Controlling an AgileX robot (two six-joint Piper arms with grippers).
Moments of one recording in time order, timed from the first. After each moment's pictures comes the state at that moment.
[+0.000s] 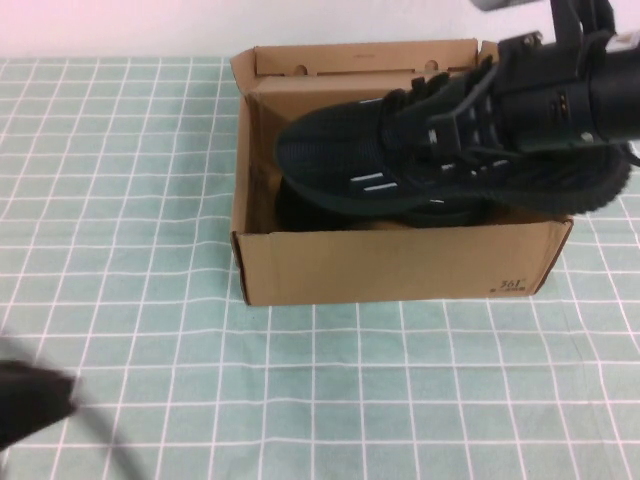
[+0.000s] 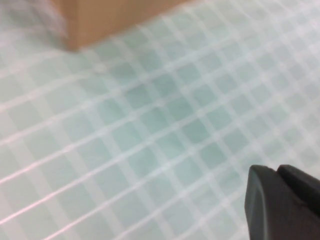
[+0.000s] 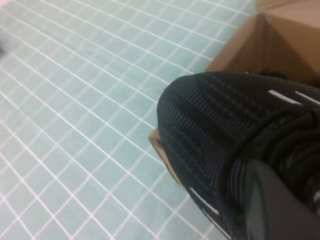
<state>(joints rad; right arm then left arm) 0.41 1.42 -1.29 0.80 0.69 -0.58 -0.23 0.73 -0.96 -0.49 1.24 0.24</state>
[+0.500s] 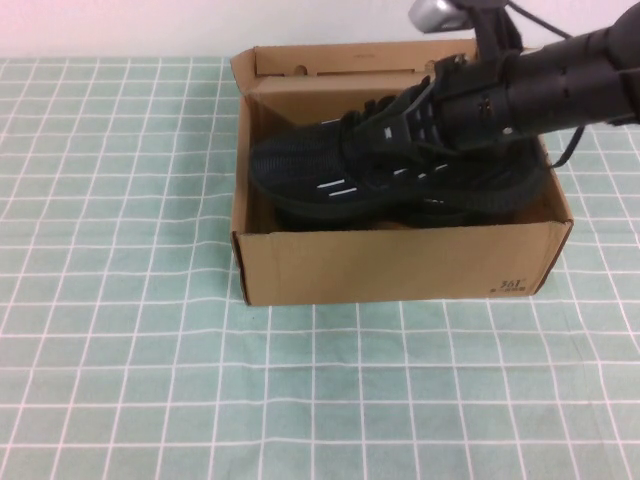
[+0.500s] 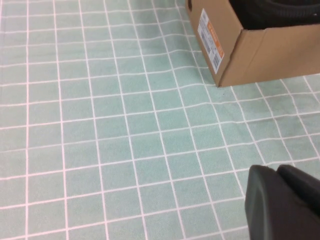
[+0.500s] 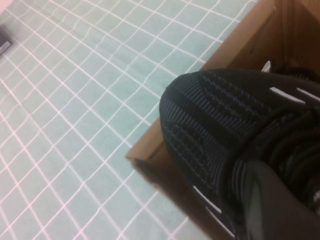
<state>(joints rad) 0.35 1.73 -1.45 1.05 0.78 -0.83 -0.23 0.38 -0.96 -0.05 1.27 -0.10</state>
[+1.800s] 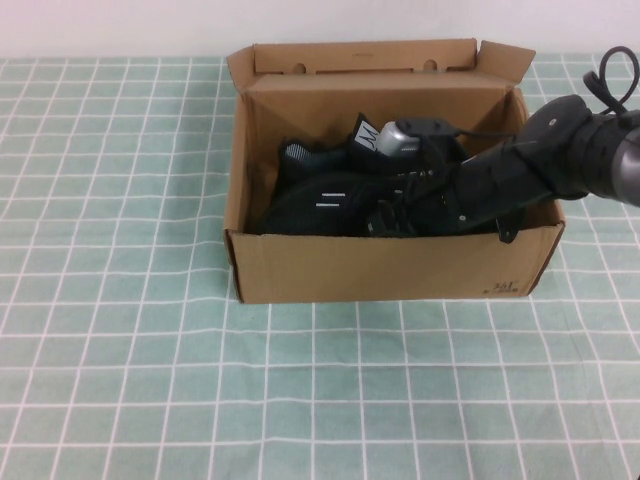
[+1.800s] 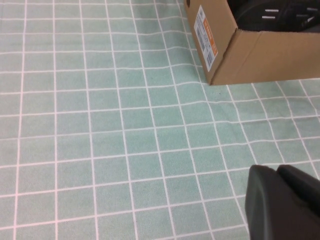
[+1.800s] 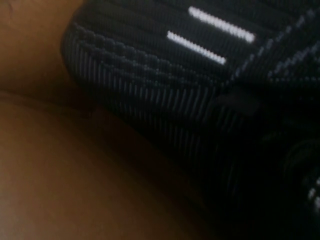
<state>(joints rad) 0.34 2.05 -1.46 0.97 0.77 -0.76 -0.23 0.38 -0.96 -0.06 1.28 -0.16</state>
